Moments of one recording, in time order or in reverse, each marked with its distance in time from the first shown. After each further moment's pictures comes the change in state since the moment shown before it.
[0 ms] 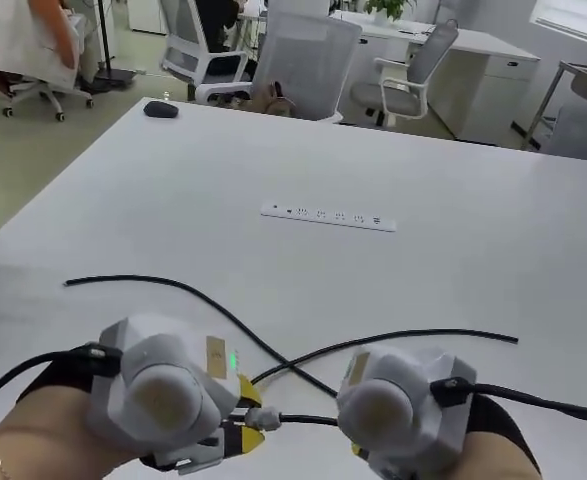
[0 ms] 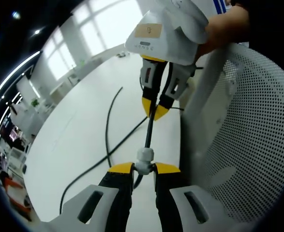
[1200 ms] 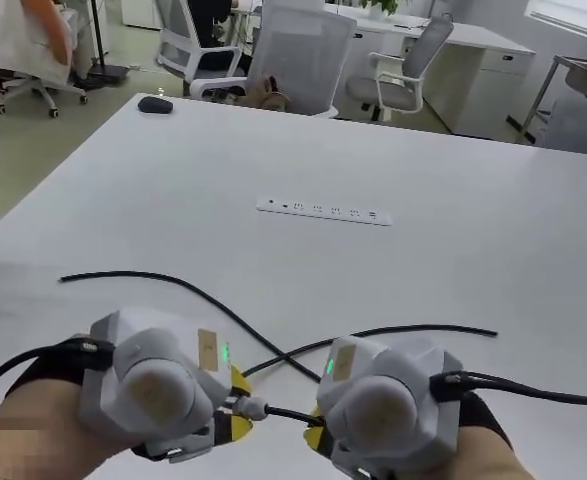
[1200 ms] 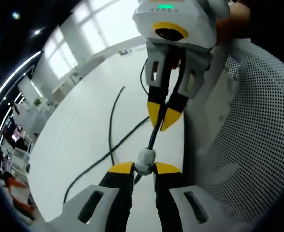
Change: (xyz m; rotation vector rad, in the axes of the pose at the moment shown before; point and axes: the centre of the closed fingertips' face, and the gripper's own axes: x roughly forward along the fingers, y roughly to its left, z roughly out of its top) left arm 0.000 0.009 -0.010 0.008 0.033 0.031; right arm -0.011 0.029 0.052 -0.098 -0.217 0.083
